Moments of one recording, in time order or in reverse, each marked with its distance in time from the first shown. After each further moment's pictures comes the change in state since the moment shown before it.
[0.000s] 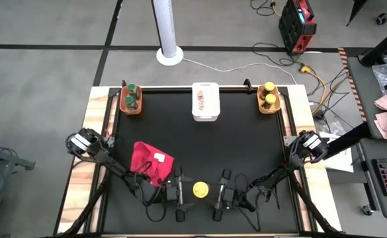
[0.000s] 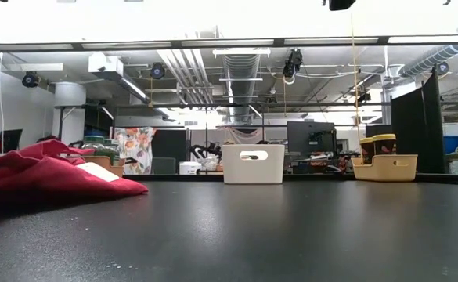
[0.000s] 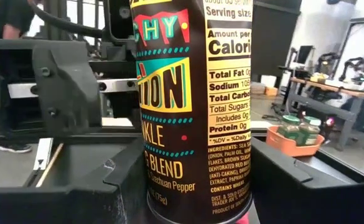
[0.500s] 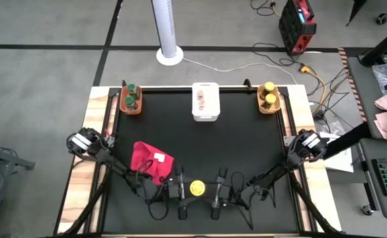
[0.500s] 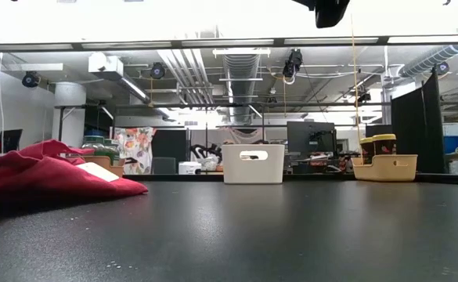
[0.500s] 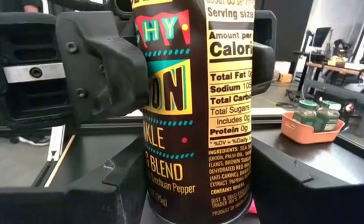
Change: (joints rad) left arm 0.020 0.000 0.019 -0.017 -0.003 0.007; right arm -0.041 0.000 0.000 -0.092 -0.064 0.127
